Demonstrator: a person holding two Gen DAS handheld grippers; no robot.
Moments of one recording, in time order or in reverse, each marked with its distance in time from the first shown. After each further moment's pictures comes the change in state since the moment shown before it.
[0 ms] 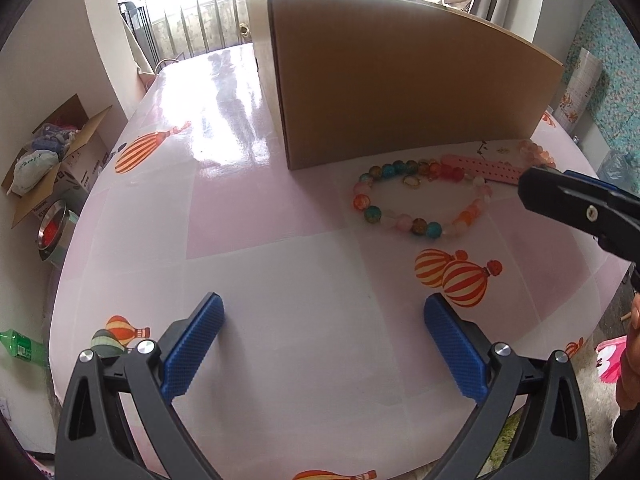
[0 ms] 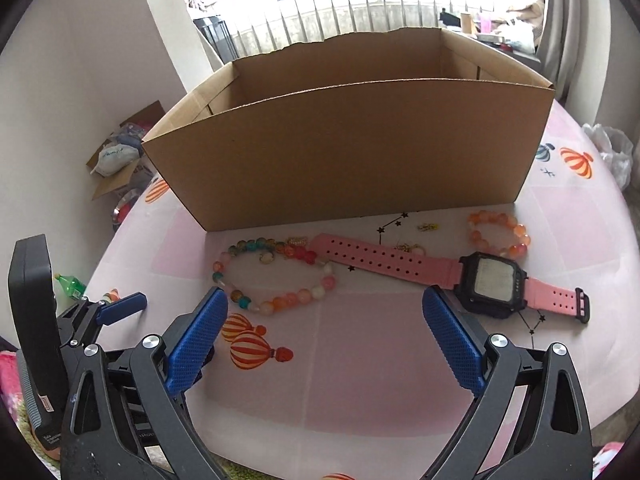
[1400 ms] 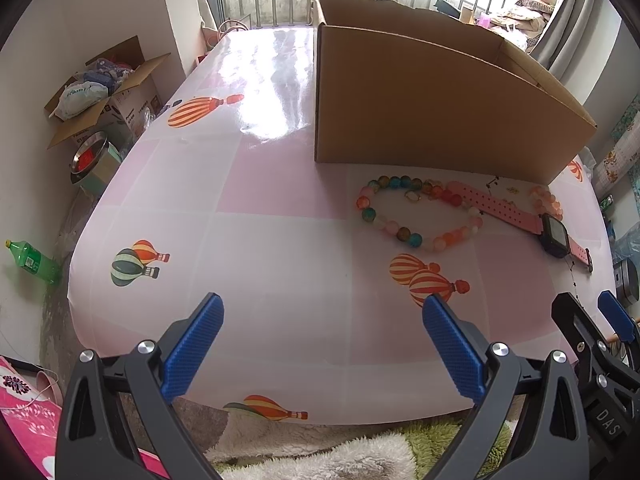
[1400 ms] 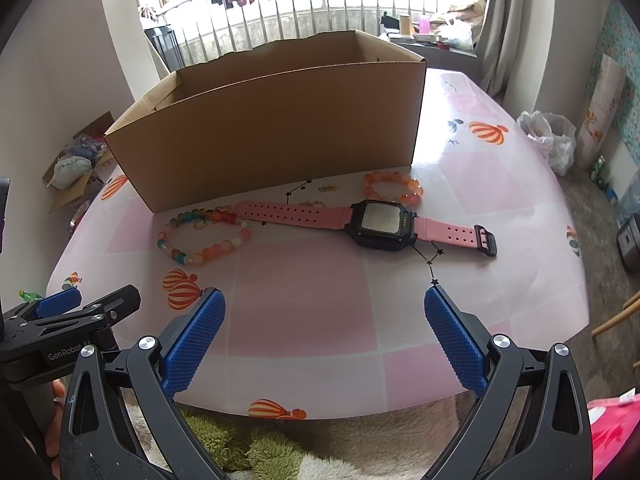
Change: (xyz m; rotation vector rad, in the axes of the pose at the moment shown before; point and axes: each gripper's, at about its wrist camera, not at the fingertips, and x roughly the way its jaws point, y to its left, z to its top) left arm -0.037 -0.019 -0.002 -0.246 0.075 0.106; right arm -0.046 -0.029 -0.040 0.055 -0.034 -0.223
